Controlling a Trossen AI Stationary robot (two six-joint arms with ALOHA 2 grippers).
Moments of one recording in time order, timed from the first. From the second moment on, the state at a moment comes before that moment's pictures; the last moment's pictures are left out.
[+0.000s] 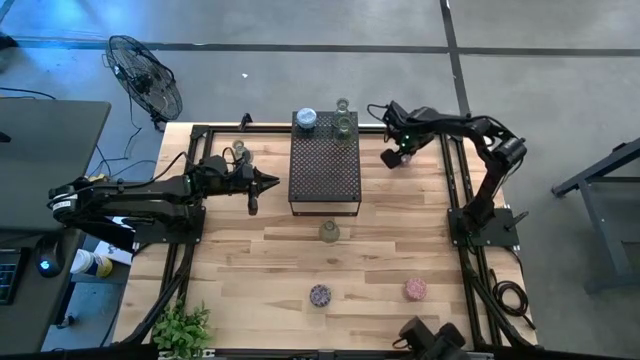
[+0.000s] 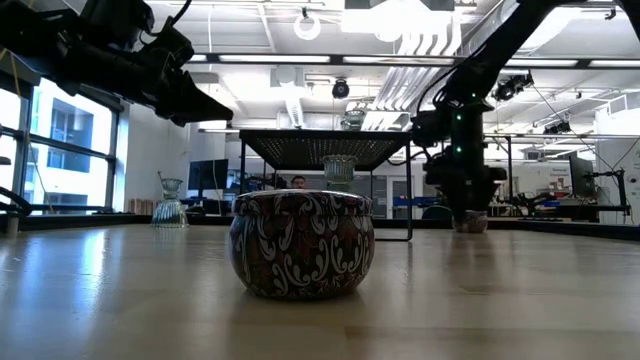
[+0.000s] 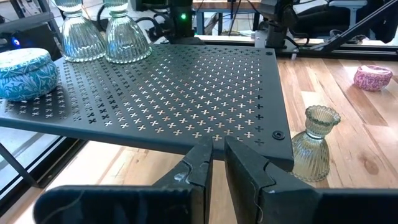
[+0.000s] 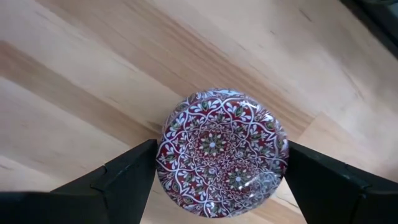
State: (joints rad) left arm 0.34 0.86 0.30 0.36 0.10 0.07; right arm -0.88 1.78 1.09 -0.79 0.11 0.09
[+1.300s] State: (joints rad) left arm 0.34 0.86 0.30 0.36 0.10 0.07; right arm -0.51 1.31 1.02 -1.10 0.15 0.27
